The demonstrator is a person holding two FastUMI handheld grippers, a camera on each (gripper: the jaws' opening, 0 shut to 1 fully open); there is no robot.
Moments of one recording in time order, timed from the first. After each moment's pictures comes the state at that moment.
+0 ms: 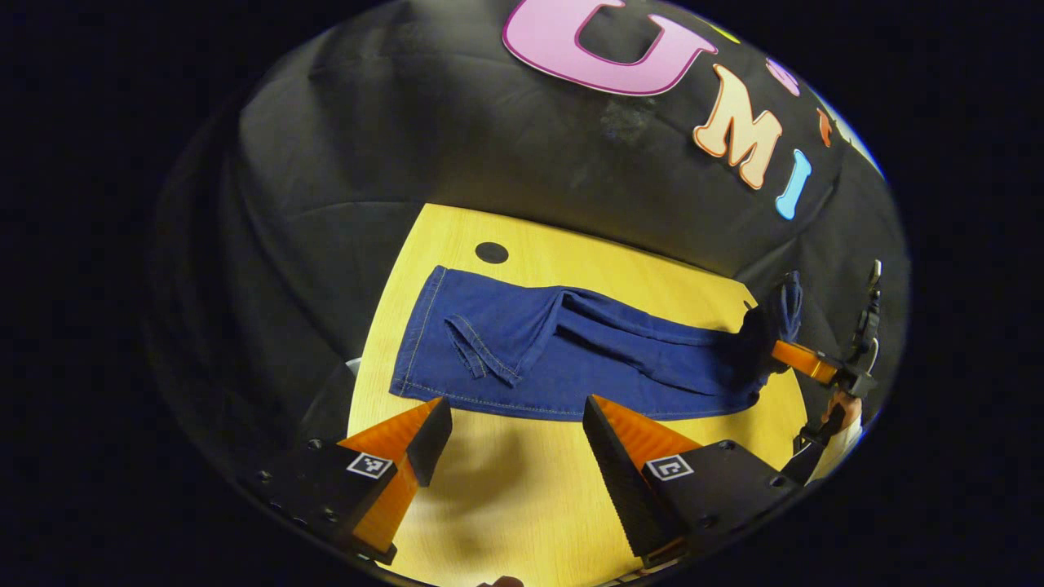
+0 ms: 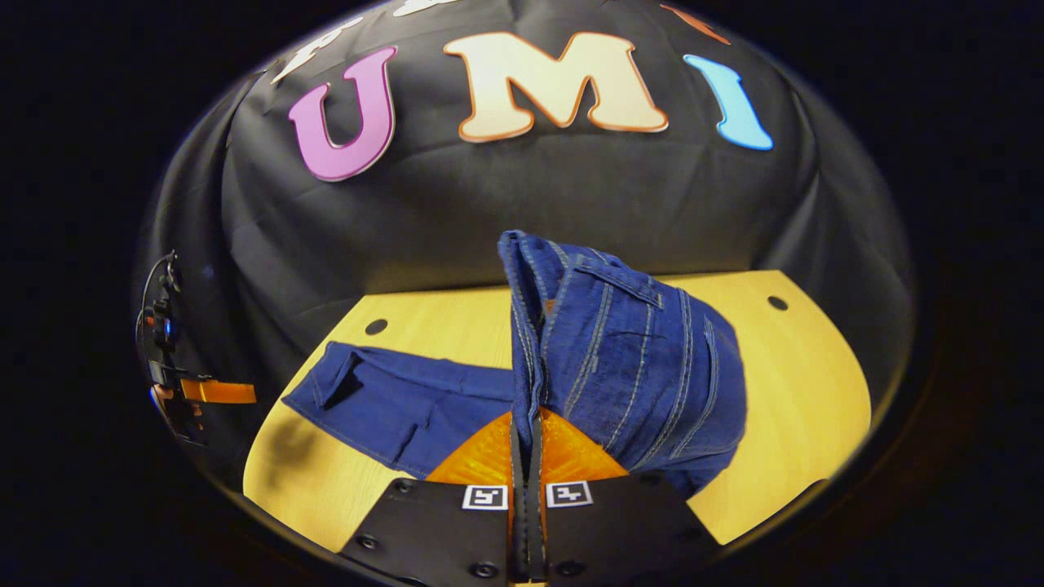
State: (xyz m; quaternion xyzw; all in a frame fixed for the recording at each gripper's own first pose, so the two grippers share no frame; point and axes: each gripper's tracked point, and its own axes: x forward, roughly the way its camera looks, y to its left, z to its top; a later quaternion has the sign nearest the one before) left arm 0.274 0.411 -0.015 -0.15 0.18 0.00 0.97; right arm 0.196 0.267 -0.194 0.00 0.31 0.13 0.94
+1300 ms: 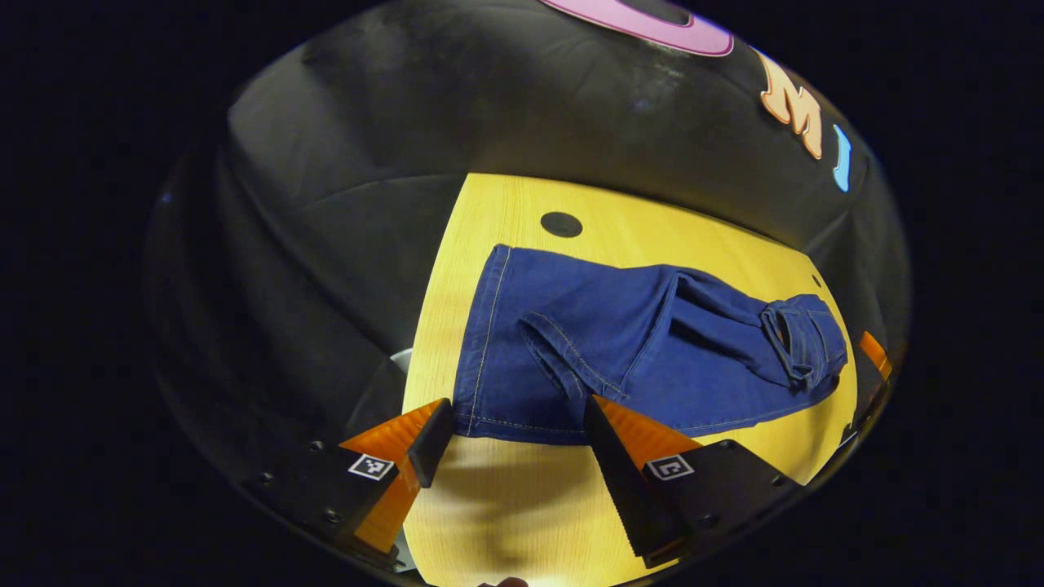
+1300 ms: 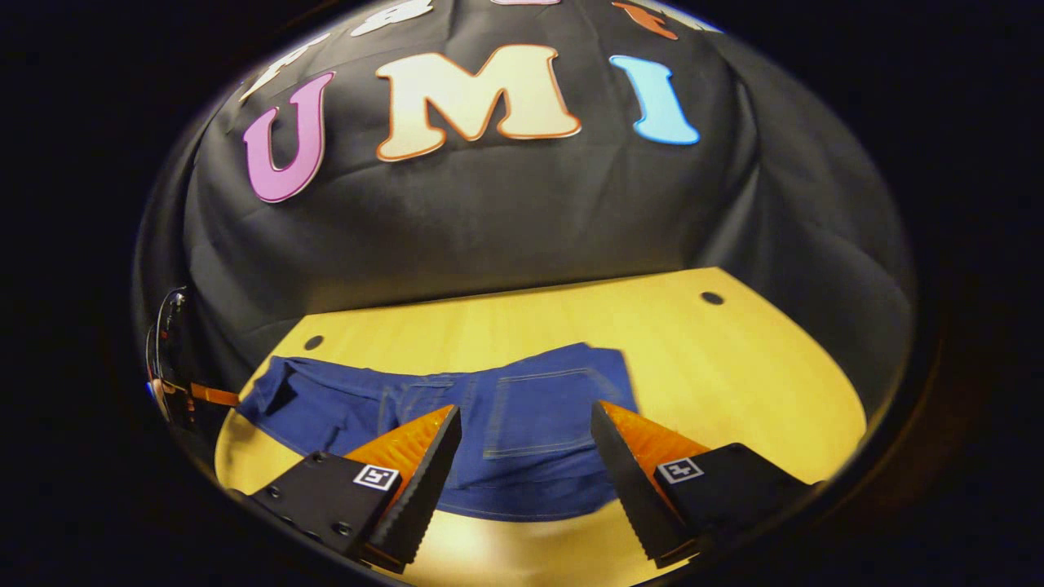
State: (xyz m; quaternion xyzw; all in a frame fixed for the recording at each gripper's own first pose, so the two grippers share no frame) left arm 0.339 0.482 -0.077 -0.11 0.25 0.08 0.96; right arm 0.204 0.118 -0.164 0.00 0.24 0.02 0.97
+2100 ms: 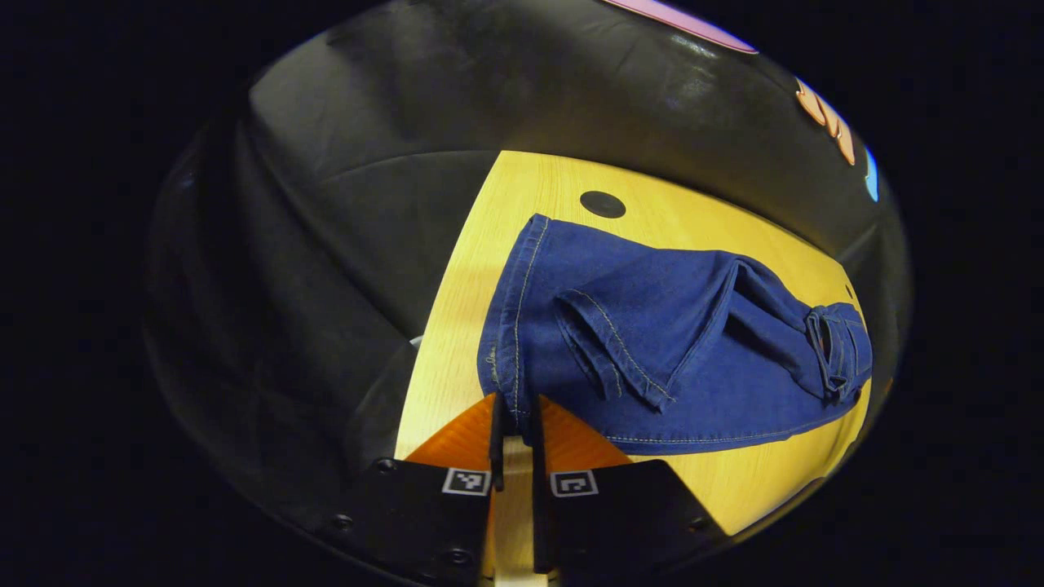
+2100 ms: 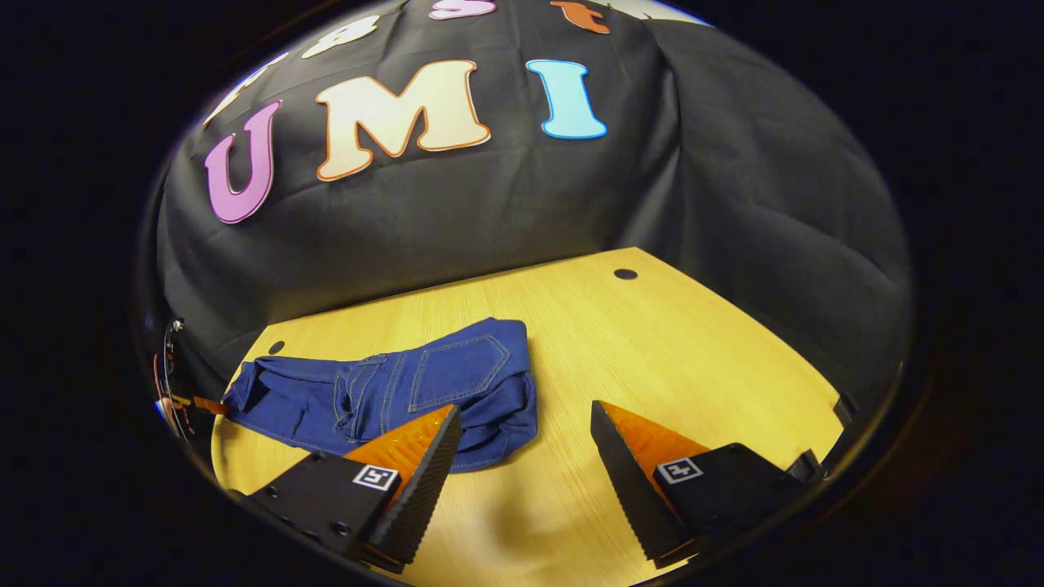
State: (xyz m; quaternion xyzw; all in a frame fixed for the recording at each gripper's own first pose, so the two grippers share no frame) left arm 0.357 0.490 -0.100 -0.12 0.26 0.12 0.95; right arm 0.134 0.049 -0.169 0.04 0.26 -0.06 0.96
